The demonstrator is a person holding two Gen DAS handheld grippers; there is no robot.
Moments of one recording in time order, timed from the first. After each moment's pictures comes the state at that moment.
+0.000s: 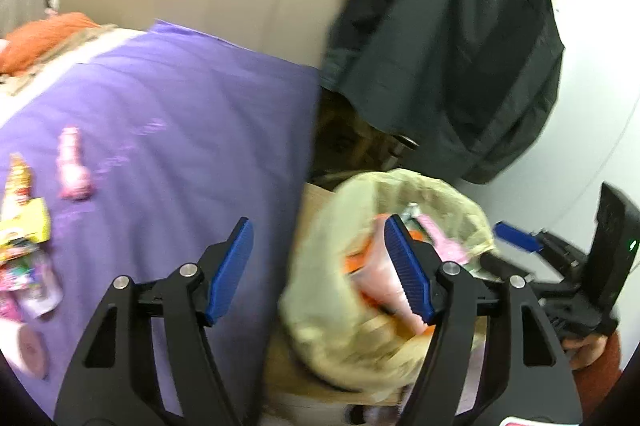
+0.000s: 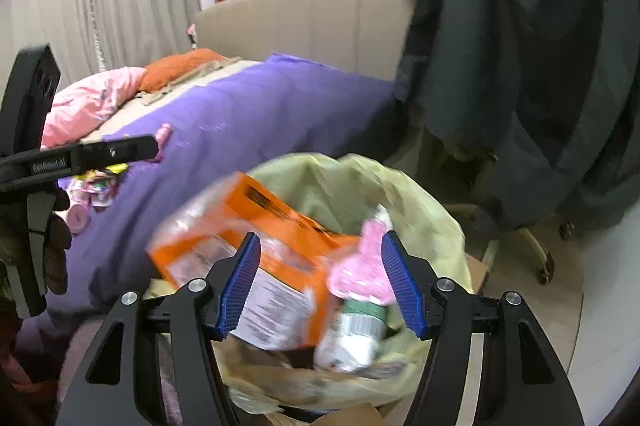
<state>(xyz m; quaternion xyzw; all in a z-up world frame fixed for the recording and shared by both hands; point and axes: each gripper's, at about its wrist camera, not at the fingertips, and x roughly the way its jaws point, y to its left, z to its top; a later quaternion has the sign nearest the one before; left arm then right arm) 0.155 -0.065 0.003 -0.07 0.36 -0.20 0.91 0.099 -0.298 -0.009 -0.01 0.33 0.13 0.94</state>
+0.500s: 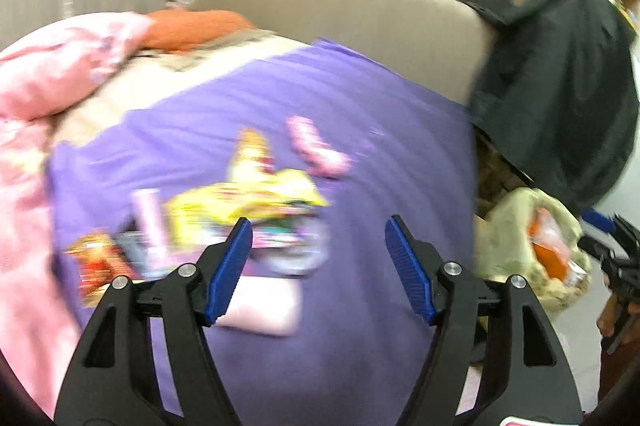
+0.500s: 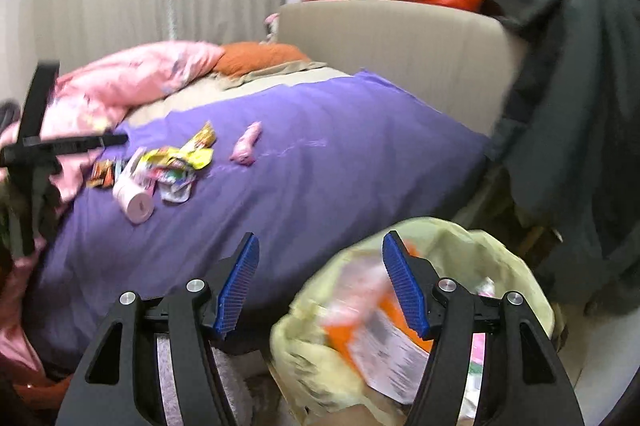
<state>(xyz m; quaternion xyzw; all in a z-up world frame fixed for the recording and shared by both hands) 0.081 0.160 0.016 -0.09 0.34 0.01 0.94 0.092 -0.176 0.023 -0.11 0.30 0.24 0.92</state>
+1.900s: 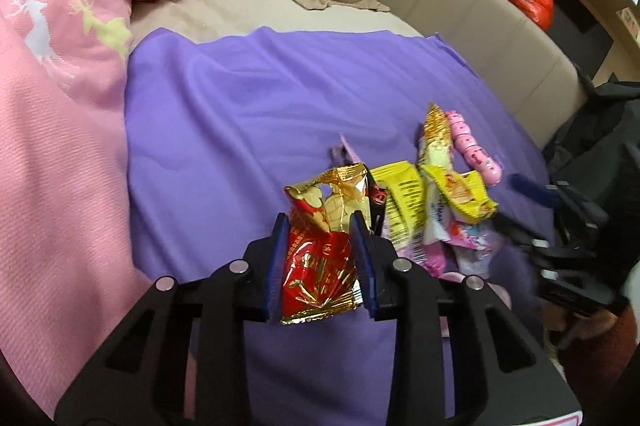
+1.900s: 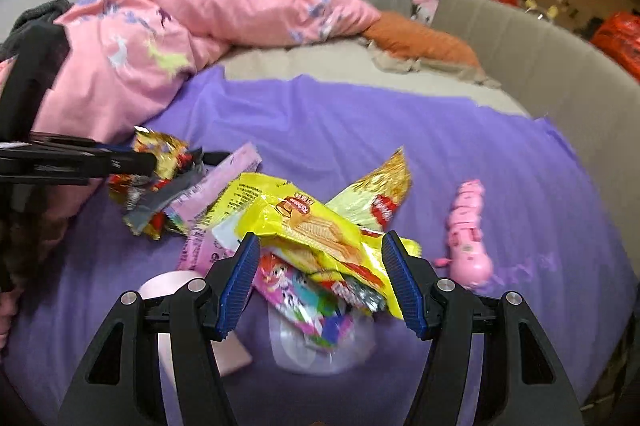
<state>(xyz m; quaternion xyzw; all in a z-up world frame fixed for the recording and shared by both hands) 0.079 0.333 -0.064 -0.22 0.39 0.08 0.89 0.195 0.144 -0.051 -0.23 0.32 0.42 0.82</state>
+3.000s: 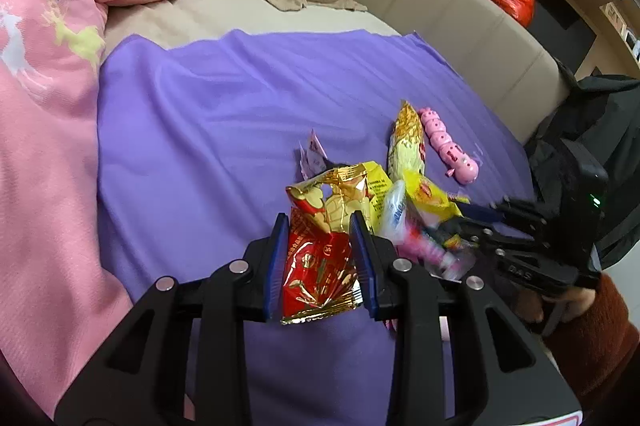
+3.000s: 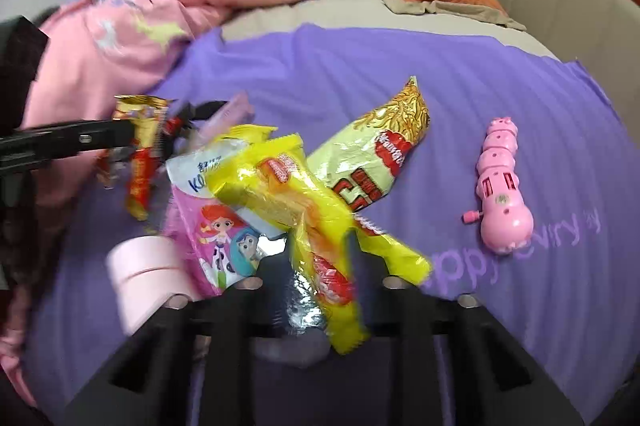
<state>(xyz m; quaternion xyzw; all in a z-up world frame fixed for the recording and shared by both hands) 0.087 0.321 -0.060 -0.22 0.38 0.05 0.90 0.223 0.128 -0.078 -0.19 0.40 0.45 0.78</state>
